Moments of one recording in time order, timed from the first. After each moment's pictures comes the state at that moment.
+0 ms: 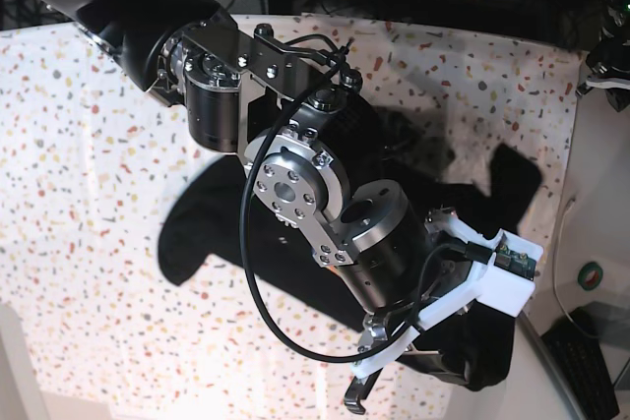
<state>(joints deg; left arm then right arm) 24.1 -9.5 -48.0 94.9 -20.5 -8.7 27.2 21.4 -5.9 -48.3 113.4 -37.7 17.5 -44.8</state>
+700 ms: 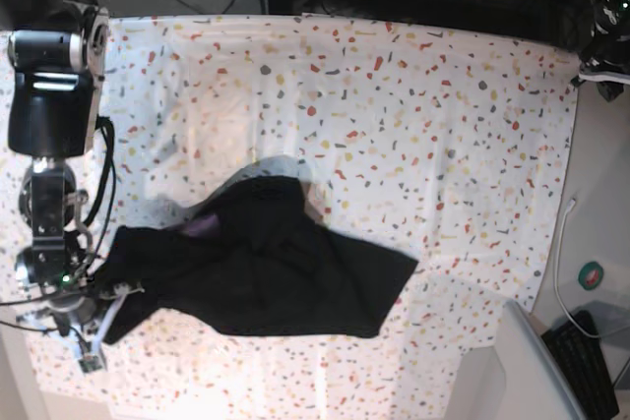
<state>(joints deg) 23.7 -9.8 -47.8 90.4 -20.8 -8.8 27.0 26.3 8.7 7.2 63.3 -18.5 17.3 -34.9</state>
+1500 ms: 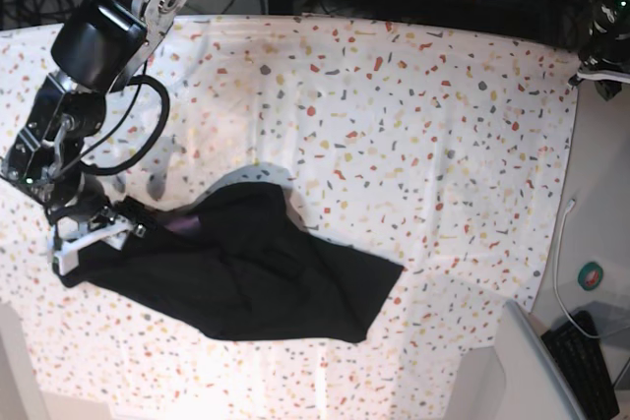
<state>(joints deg) 23.8 -9.4 -47.8 90.3 -20.9 -8.8 27.0 14.8 -6.1 39.8 75.0 8.3 20.2 -57.0</state>
